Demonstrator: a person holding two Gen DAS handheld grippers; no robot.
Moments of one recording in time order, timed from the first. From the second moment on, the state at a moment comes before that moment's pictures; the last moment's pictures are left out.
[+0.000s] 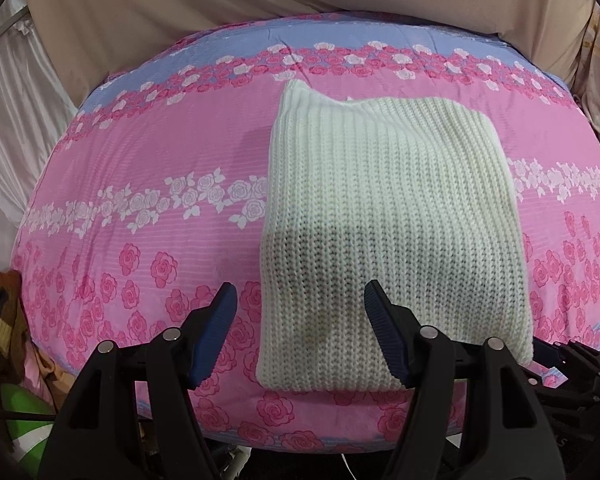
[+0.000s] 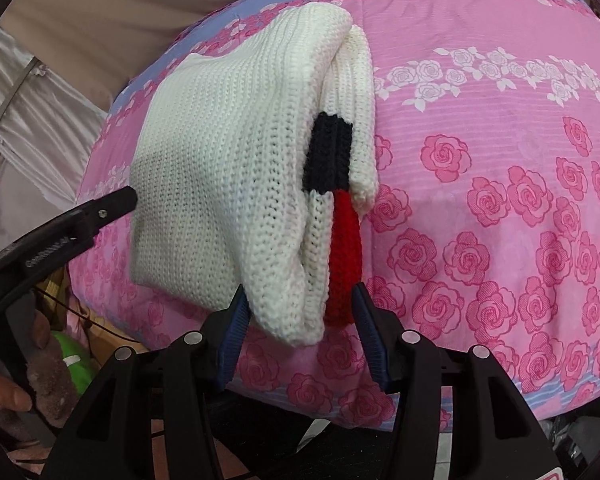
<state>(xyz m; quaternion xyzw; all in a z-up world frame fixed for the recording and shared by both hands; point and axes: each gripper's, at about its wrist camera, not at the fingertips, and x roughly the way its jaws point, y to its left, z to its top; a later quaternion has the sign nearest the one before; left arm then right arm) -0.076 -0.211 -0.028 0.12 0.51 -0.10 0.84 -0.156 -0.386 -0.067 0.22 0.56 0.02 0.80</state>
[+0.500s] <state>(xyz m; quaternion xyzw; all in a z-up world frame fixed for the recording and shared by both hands) -0.075 -0.193 -0.082 0.13 0.58 -0.09 0.80 -0.146 -0.378 -0.067 0.17 0.60 0.04 0.78</state>
